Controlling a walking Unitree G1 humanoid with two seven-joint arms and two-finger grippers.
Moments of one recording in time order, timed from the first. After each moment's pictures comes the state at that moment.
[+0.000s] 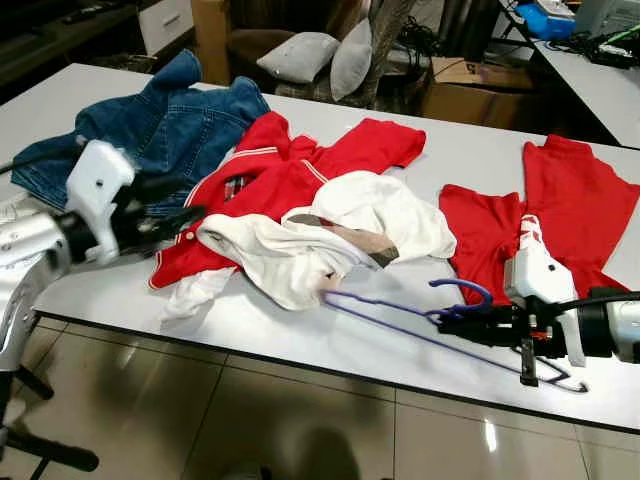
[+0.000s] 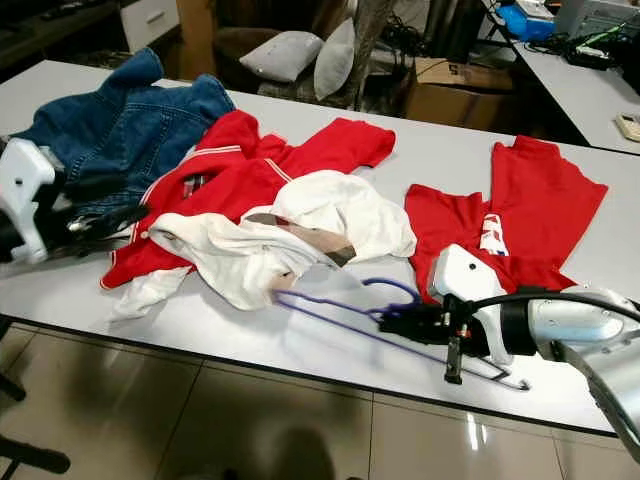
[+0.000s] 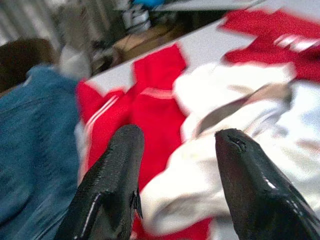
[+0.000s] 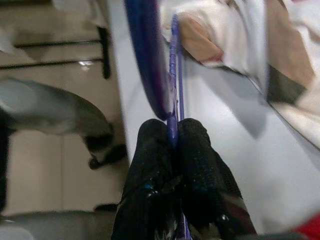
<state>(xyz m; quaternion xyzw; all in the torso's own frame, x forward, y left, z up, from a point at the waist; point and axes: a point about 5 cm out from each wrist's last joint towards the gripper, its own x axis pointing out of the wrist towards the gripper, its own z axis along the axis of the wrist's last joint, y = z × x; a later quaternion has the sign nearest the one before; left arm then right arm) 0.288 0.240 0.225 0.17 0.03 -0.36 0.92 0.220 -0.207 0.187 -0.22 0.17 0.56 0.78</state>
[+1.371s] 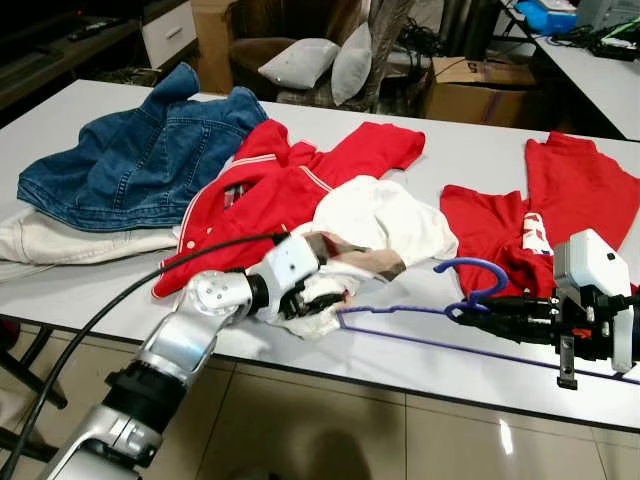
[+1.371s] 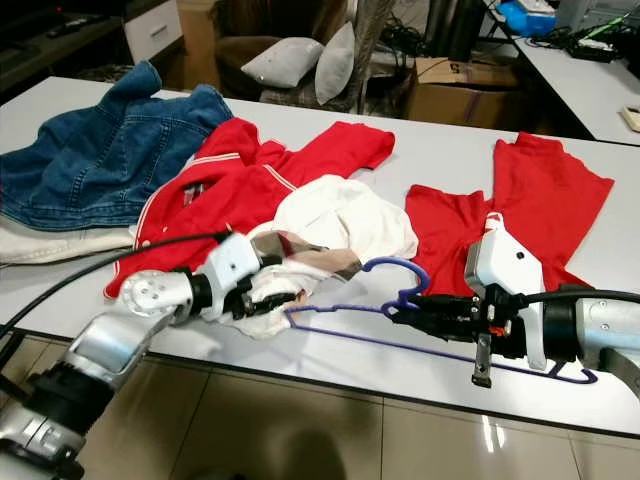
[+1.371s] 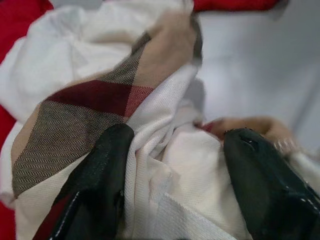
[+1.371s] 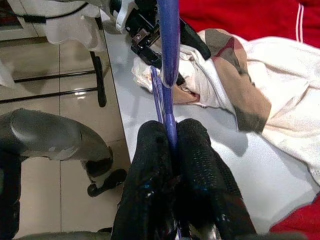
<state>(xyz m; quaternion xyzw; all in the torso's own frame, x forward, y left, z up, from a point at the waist) 0.305 0.109 0.107 0.23 0.12 -0.49 0.84 0.203 -0.222 0.213 -0.21 0.15 0.53 0.81</state>
